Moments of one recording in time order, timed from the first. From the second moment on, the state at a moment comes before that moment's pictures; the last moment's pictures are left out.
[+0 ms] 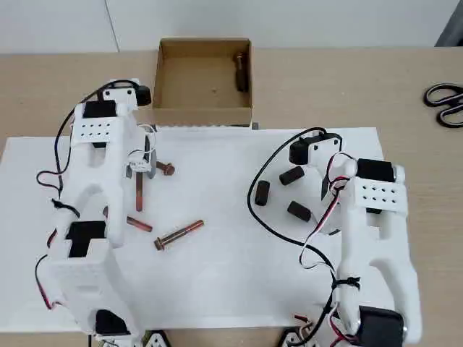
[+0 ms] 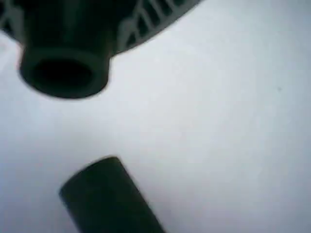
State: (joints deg) left arm -6.6 22.9 -10.2 88.9 4.6; right arm 4.8 -18.7 31.6 81.4 29.7
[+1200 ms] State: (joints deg) left arm -8.1 30.2 -15.1 84.5 4.7; right arm 4.9 -18.7 30.3 83.3 29.7
